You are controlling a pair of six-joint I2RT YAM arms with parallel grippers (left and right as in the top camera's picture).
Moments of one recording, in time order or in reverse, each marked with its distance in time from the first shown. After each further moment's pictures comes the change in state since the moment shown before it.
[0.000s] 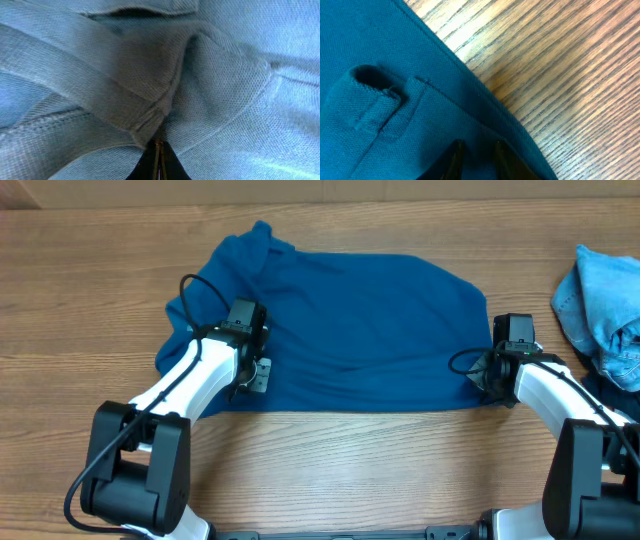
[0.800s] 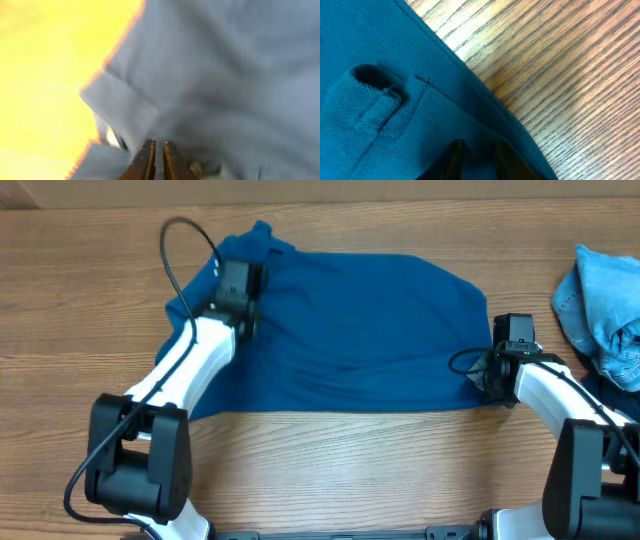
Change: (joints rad) left arm 0.022 0.047 0.193 0.307 -0.370 0.052; right arm 0.000 0.000 0.002 -0.006 -0.003 0.000
